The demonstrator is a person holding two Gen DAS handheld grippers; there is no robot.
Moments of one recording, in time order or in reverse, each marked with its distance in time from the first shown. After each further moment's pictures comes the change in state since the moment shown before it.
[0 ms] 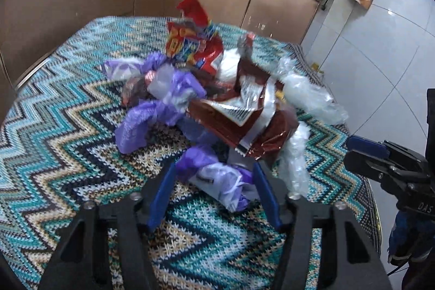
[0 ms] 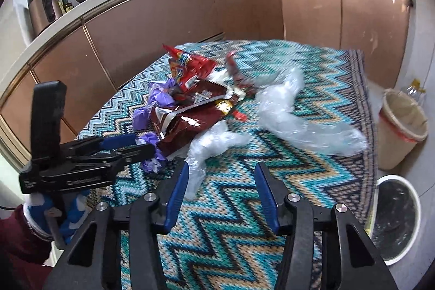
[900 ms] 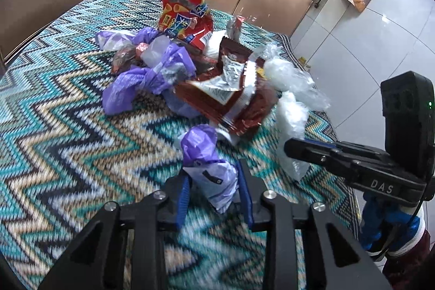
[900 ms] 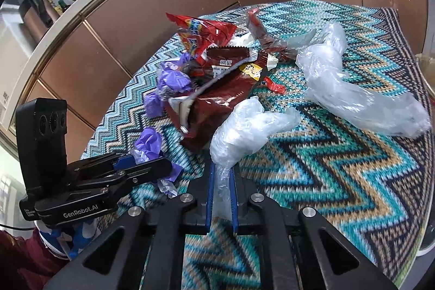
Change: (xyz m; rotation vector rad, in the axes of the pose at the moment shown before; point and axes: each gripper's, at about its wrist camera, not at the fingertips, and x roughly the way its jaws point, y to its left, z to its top) left arm -0.015 -0.007 -0.023 -0.049 0.054 -0.097; right arm 0.043 0.005 -0.001 0.089 0.138 0.153
